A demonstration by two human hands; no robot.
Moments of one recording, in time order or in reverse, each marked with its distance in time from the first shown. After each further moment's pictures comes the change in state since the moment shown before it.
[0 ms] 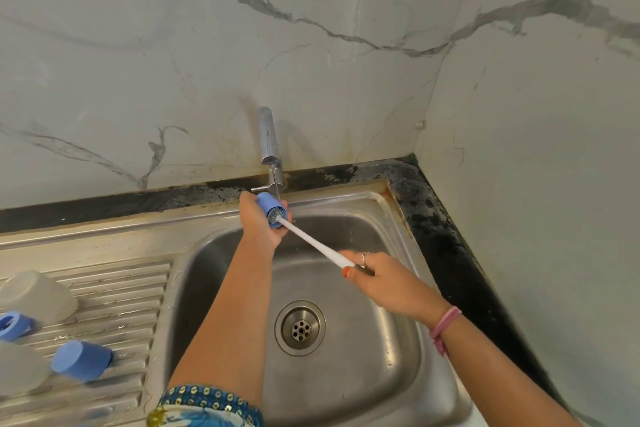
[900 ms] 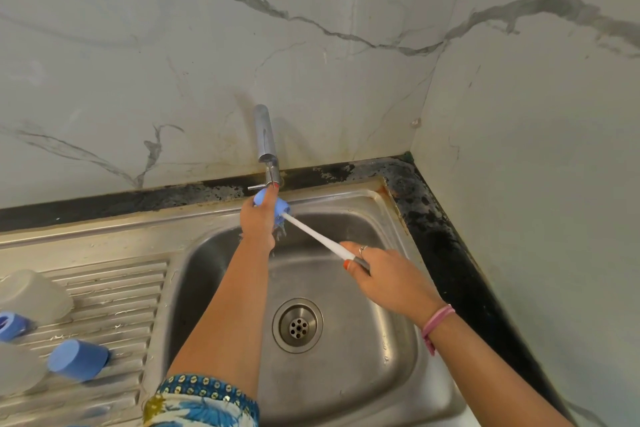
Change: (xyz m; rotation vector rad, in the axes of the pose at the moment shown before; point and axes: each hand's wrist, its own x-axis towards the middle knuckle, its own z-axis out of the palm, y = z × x) left_hand 0.012 -0.009 -0.002 0.562 0.160 0.272; right_hand 0.003 0.011 0.003 -0.380 0.170 -0.086
